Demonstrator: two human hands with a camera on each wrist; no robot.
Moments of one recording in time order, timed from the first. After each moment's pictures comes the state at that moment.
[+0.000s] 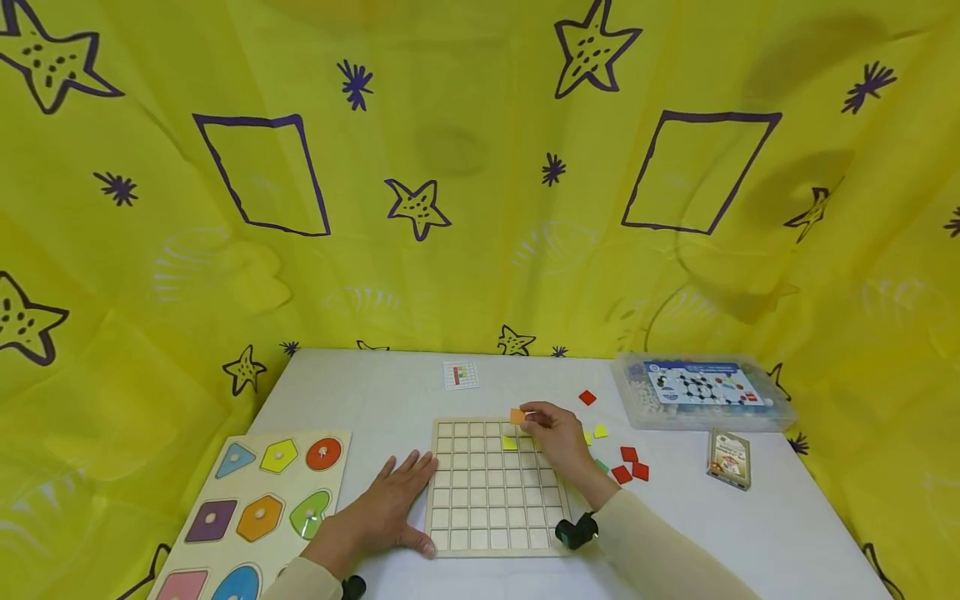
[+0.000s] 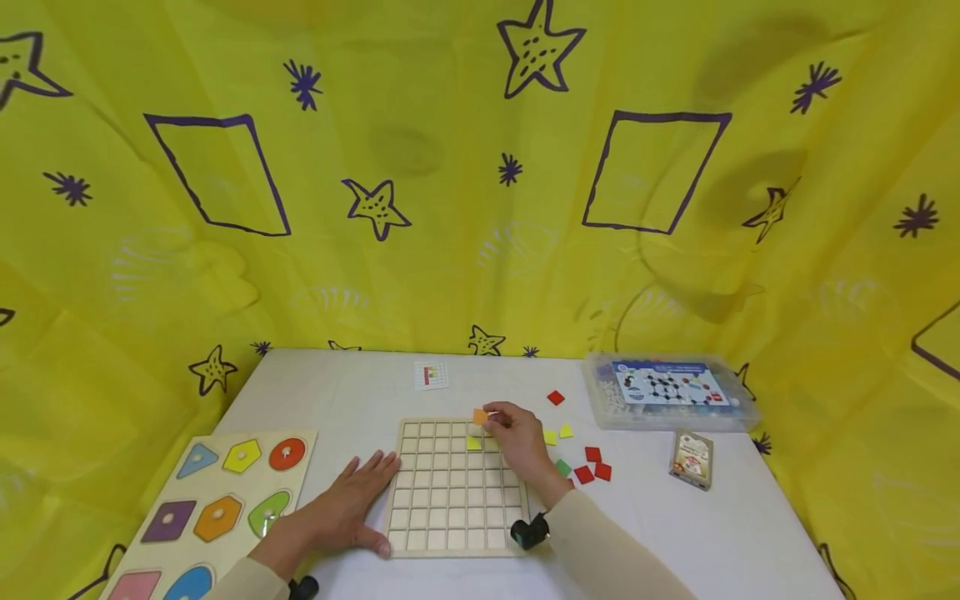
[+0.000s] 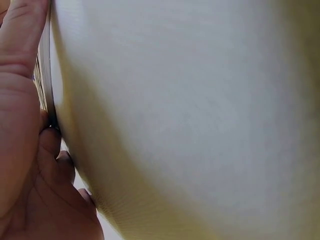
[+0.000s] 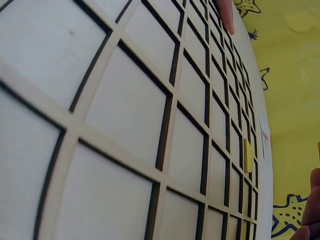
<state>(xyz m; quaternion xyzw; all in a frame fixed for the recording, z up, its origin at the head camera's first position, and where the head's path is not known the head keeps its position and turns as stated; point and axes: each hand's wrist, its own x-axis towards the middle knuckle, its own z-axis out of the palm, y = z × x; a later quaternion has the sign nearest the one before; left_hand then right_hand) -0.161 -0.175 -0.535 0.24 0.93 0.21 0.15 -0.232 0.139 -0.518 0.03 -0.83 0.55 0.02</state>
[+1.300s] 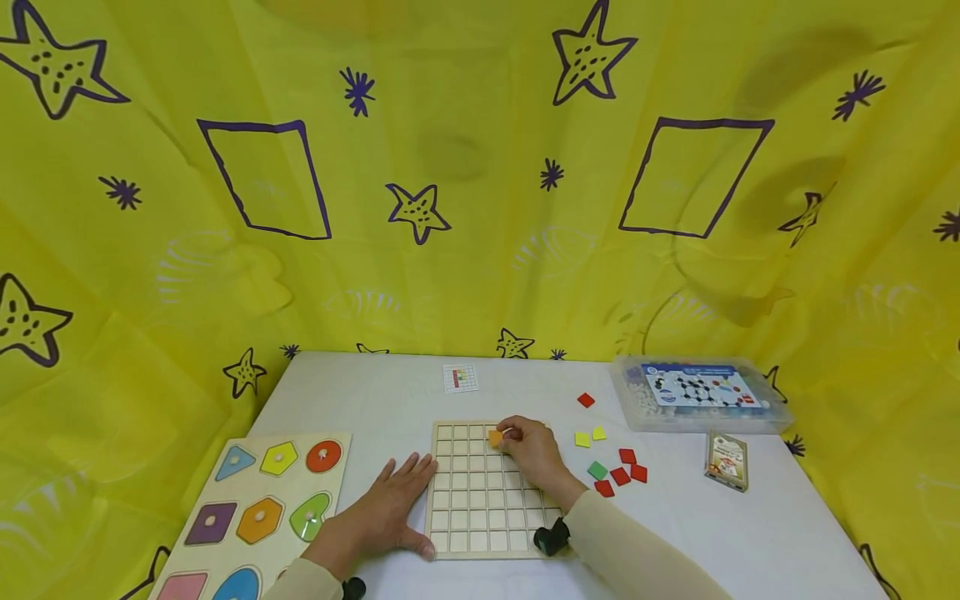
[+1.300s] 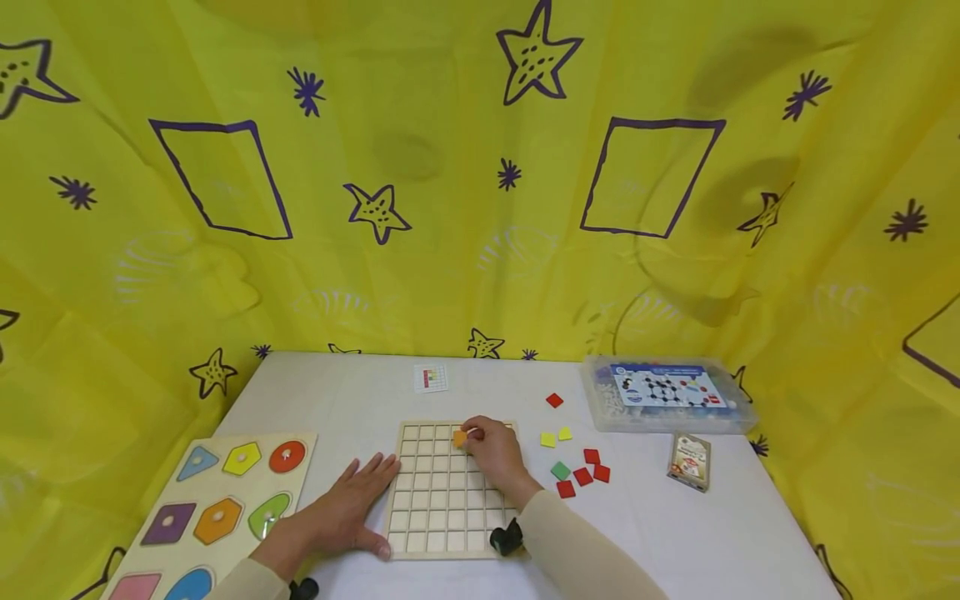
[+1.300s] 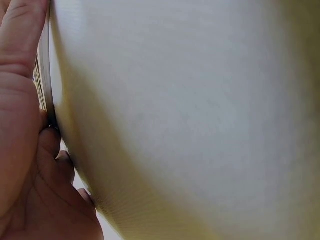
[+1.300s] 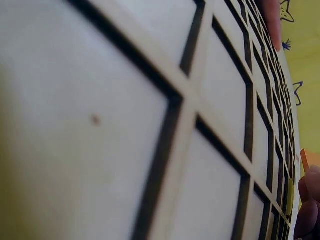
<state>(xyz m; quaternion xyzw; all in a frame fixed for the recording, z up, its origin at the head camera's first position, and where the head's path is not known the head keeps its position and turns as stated) -0.160 -0.174 -0.536 0.24 0.94 0.21 0.14 -0.231 0.107 -0.539 0.08 -0.87 0.49 0.02</state>
